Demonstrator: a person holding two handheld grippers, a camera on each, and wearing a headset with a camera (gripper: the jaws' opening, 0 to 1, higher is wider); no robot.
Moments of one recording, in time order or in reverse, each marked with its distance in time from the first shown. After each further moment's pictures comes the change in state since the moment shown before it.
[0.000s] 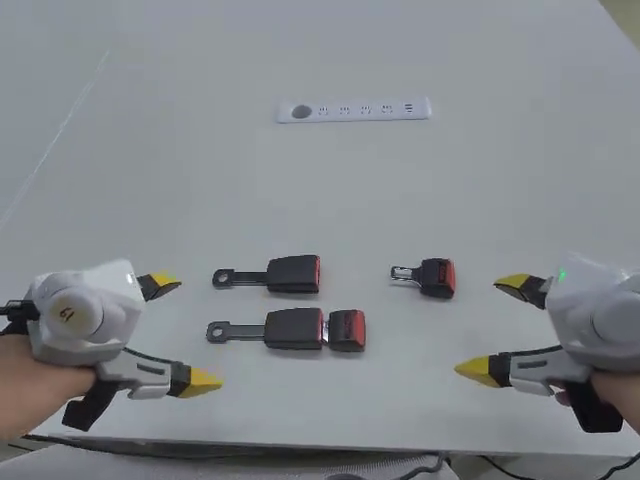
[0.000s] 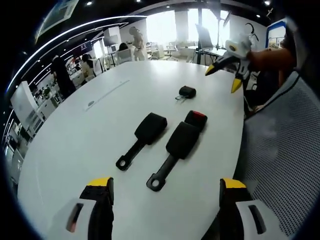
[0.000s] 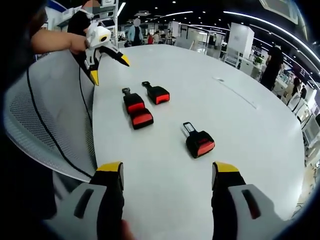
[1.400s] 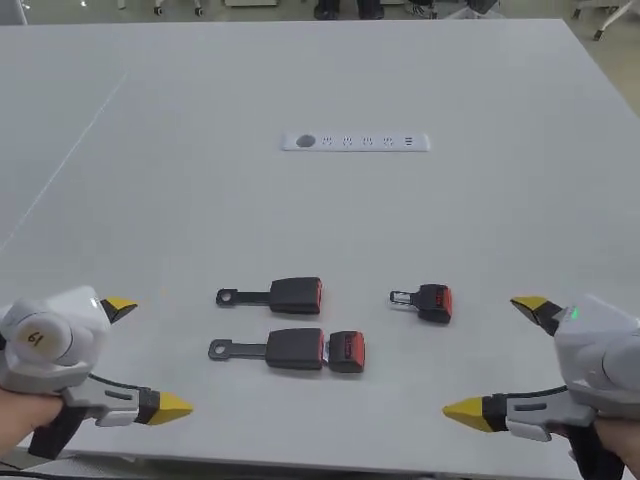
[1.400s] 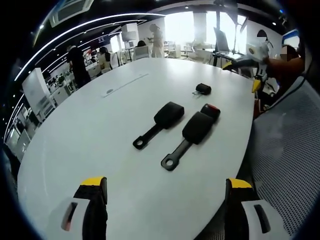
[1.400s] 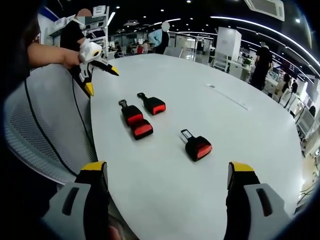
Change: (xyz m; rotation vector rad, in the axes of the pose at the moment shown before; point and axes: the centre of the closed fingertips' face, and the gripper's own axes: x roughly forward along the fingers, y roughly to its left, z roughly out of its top) left arm -0.025 0.018 -0.026 -0.101 -0.009 0.094; right arm -0.017 0.008 0.018 0.068 -0.079 -0.070
